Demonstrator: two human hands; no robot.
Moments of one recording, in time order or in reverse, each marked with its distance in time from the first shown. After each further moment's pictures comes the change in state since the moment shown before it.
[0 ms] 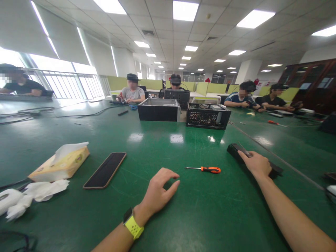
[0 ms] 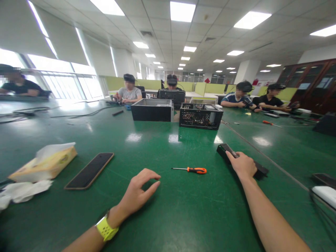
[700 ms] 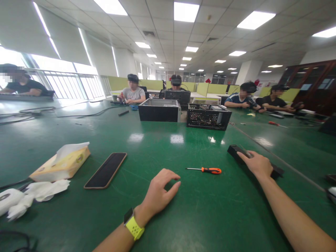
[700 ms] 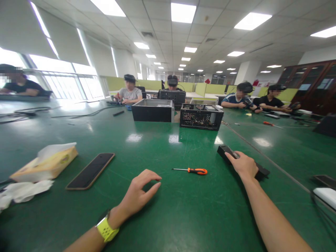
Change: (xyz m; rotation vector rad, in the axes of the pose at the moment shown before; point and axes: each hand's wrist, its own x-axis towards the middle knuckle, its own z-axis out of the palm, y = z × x) left_hand 0.000 -0.001 0.000 -0.017 -0.018 -0.003; right_hand 0.003 0.002 -0.004 -0.004 -0.047 -0.048
